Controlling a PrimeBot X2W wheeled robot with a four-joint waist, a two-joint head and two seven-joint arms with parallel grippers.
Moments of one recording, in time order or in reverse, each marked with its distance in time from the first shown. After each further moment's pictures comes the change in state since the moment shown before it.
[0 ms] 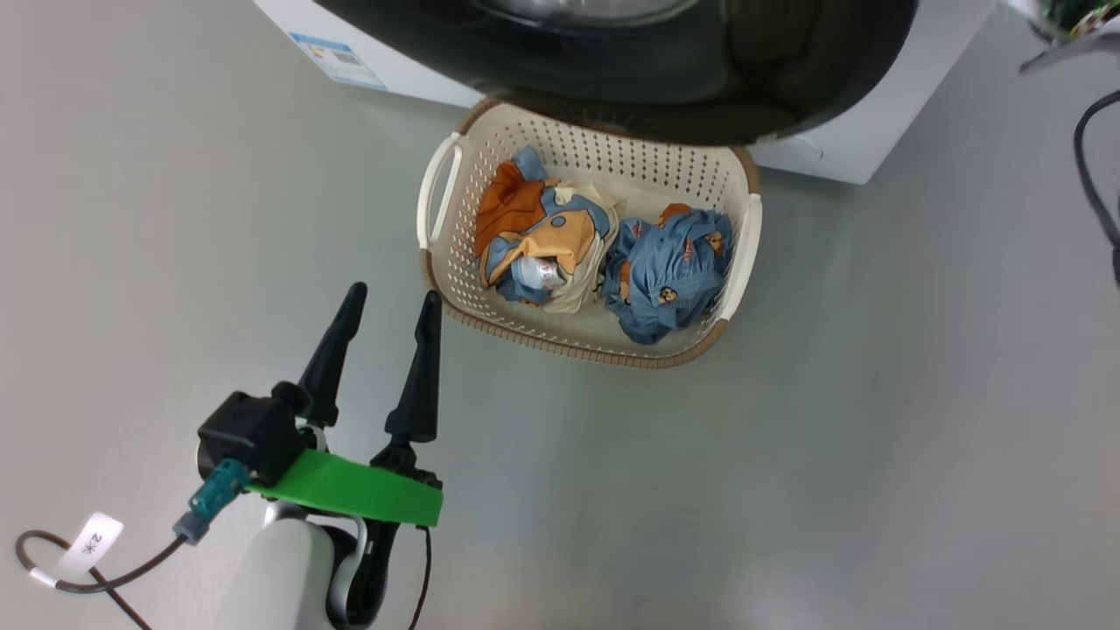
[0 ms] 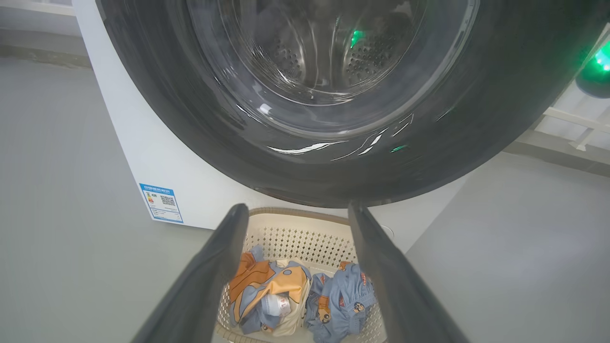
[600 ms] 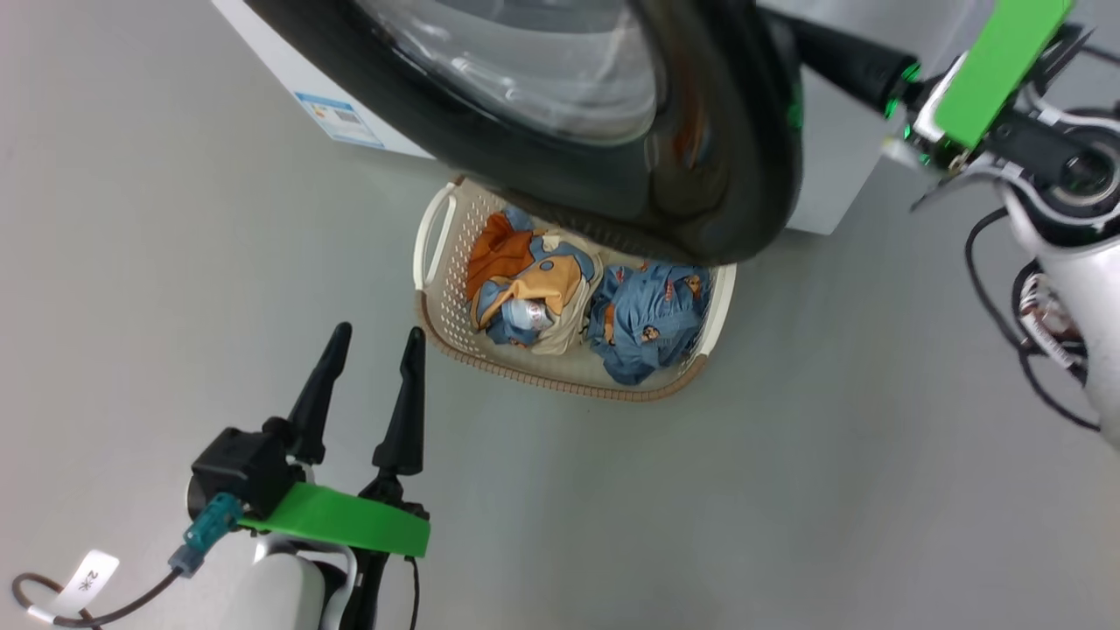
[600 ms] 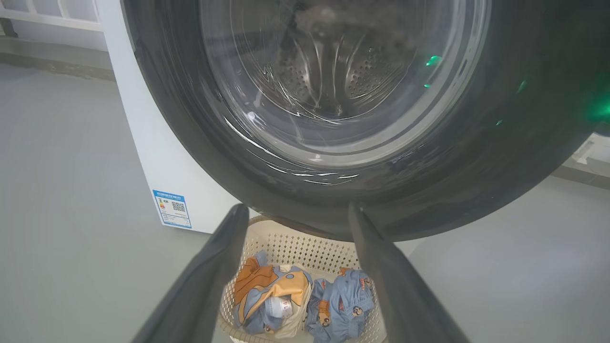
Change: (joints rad) left arm 0.062 0.000 0.028 0.001 0.014 0.000 0.000; right arm 0.139 0.050 0.058 -0.030 0.010 0.000 0.074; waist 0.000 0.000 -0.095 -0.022
